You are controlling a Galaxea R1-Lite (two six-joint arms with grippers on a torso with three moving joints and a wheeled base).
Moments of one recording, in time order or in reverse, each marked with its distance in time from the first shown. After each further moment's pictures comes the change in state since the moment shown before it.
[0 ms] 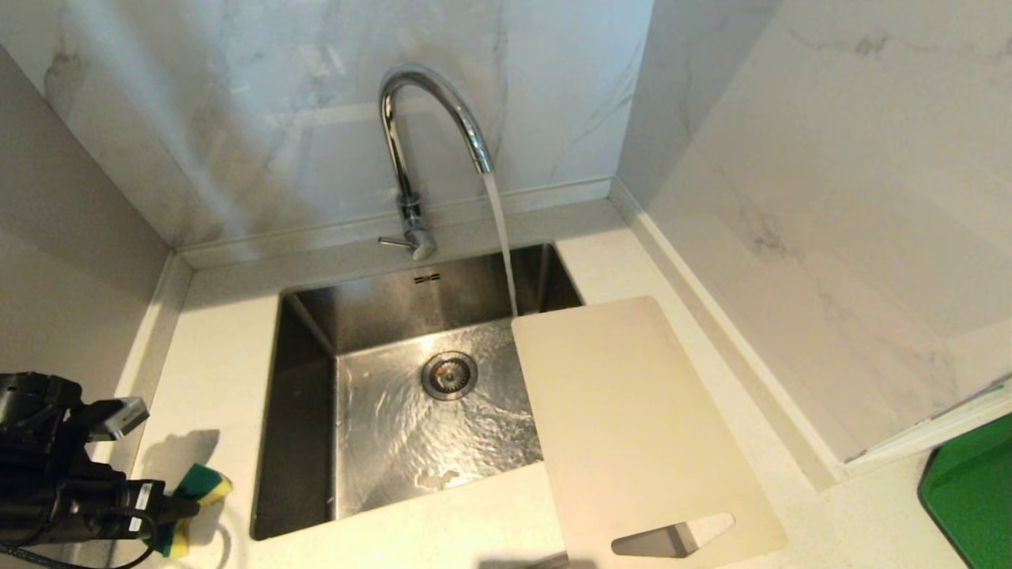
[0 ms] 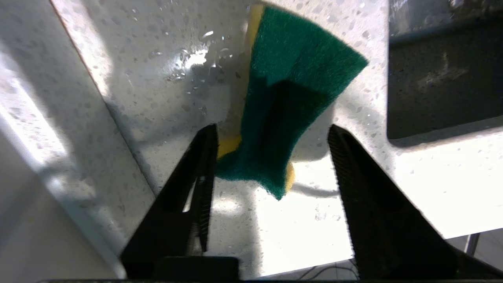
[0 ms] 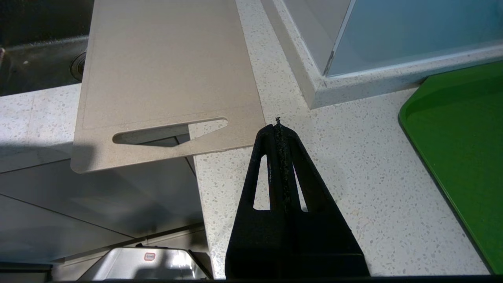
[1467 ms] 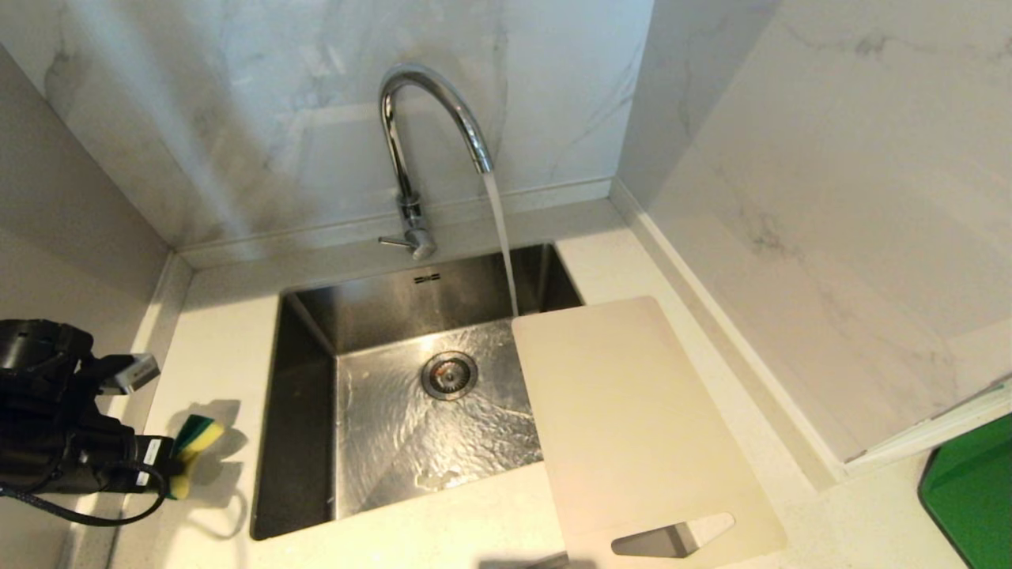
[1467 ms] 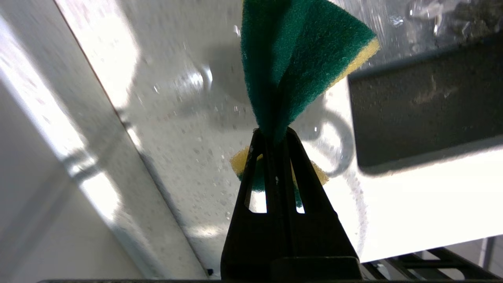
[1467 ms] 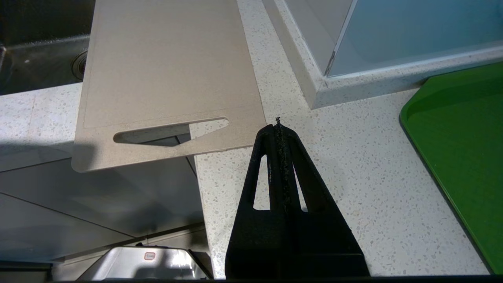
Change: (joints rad) left arm -0.052 -0.005 -0.192 0.174 0.048 0.003; right arm 0.000 0.000 0.000 0.000 0.003 -0.002
